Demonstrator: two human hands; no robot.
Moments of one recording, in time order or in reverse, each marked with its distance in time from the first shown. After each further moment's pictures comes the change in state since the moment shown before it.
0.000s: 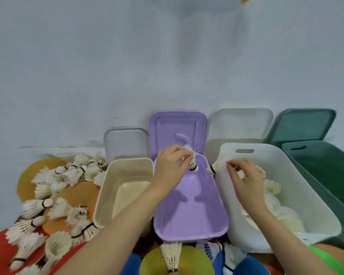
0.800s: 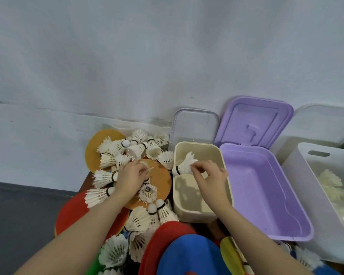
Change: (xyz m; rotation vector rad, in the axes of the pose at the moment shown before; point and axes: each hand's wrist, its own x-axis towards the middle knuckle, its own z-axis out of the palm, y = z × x) left_hand -0.112 -0.240 -0.227 0.441 -0.222 -0.480; right_hand -0.087 -0.155 0.241 0.016 -0.346 0.039
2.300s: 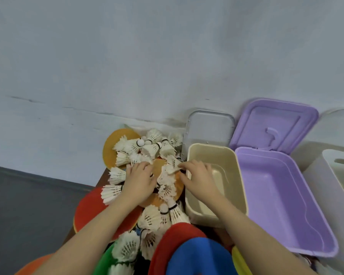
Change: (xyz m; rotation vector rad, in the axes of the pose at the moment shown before) left_hand -0.027 0.015 -0.032 0.277 -0.116 -0.001; right_hand 0.021 -0.021 0.042 -0.249 -0.420 -0.181
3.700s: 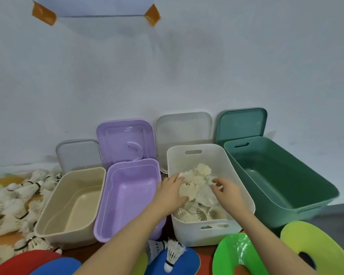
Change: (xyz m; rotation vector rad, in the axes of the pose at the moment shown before) left_hand -0.029 0.501 0.095 -0.028 -0.177 0.429; right_hand -0.269 0.360 -0.262 0.167 0.292 0.553
